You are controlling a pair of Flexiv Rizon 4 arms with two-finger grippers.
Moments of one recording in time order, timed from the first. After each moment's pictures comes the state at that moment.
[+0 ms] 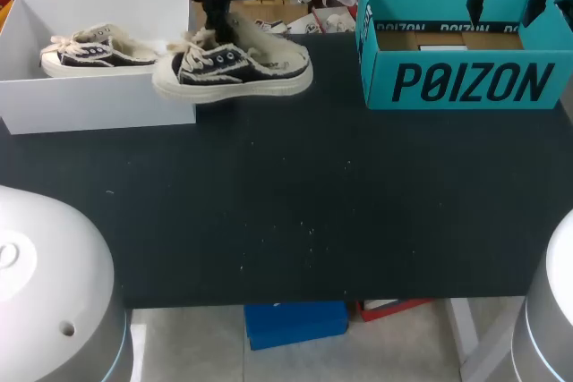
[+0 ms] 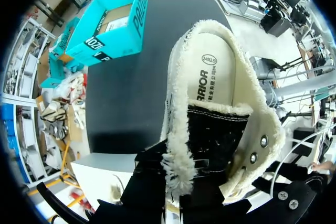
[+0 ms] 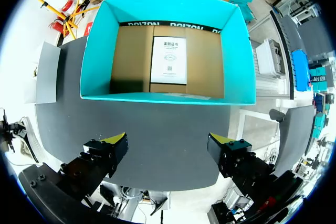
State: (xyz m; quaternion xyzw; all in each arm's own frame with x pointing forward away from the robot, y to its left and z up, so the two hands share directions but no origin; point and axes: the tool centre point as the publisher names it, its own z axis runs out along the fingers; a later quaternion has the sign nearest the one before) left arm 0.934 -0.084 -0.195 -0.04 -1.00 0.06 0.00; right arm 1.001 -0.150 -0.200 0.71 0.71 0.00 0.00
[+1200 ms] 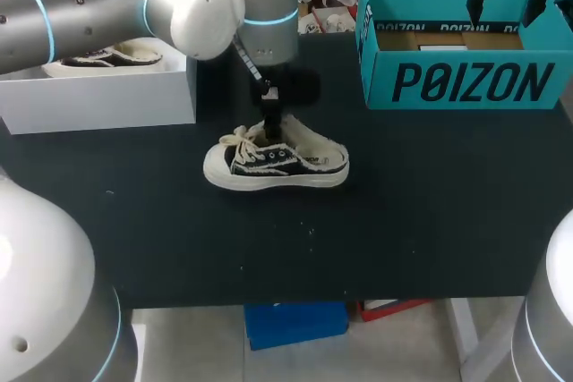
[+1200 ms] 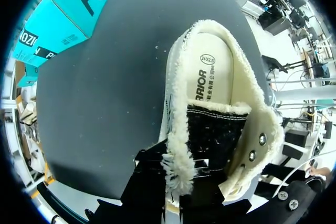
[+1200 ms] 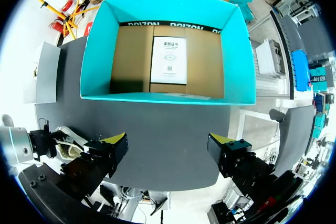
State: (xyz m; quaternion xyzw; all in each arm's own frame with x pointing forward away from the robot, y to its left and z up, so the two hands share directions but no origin) left arm 0.886 -0.152 -0.371 -0.03 -1.00 0.02 0.07; right arm 1.001 -0.150 -0.200 0.71 0.71 0.00 0.00
